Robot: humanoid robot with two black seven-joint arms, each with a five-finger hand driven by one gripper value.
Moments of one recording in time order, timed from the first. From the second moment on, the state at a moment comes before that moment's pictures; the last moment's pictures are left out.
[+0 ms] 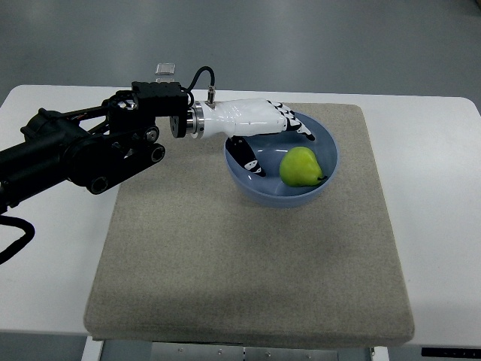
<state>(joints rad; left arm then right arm) -1.13 0.25 -0.32 -0.94 1.73 -0.10 -0.48 0.01 0.00 0.10 0.03 -0.04 0.07 0.11</state>
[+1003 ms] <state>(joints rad) -1.14 0.26 -0.51 -0.67 1.40 -0.04 -0.47 0.01 0.00 0.10 0.03 -0.04 0.07 0.11</state>
